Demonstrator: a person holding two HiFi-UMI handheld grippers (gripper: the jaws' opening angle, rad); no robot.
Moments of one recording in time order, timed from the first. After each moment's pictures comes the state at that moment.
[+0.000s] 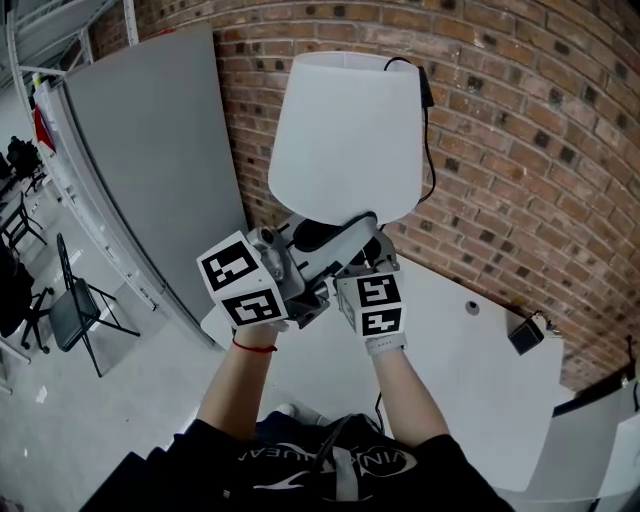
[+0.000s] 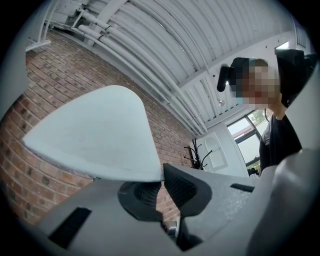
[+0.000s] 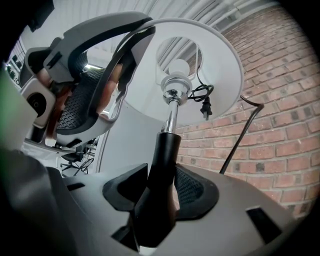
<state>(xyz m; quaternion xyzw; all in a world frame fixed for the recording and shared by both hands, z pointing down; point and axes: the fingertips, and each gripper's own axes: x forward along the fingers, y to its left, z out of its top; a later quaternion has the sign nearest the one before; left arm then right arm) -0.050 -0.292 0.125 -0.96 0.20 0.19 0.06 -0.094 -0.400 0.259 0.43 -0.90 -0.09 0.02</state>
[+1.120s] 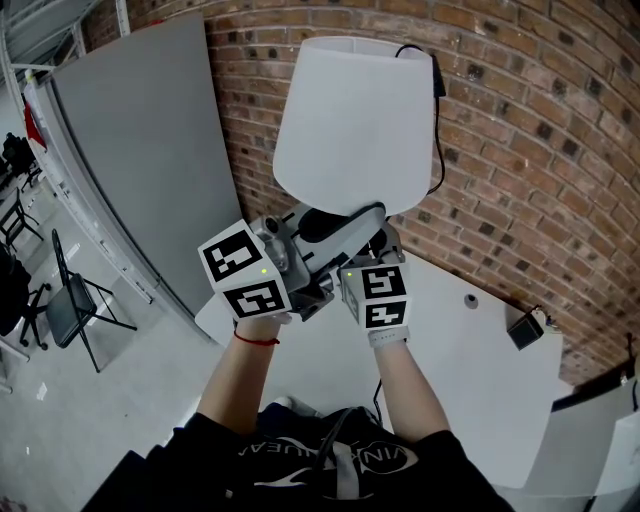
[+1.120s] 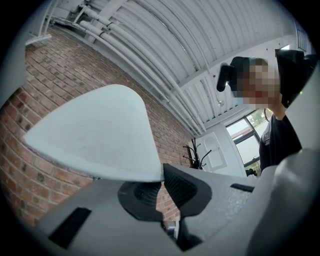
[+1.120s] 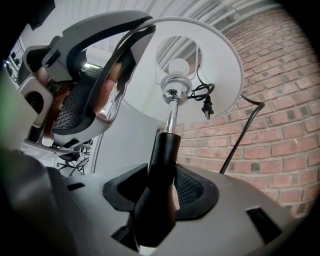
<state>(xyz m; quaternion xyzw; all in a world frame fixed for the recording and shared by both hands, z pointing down) -0.037 -0.305 0.129 -0.96 0.19 0.19 0.05 -0.078 -0.416 0.259 0.44 -0.89 -0.10 0.01</state>
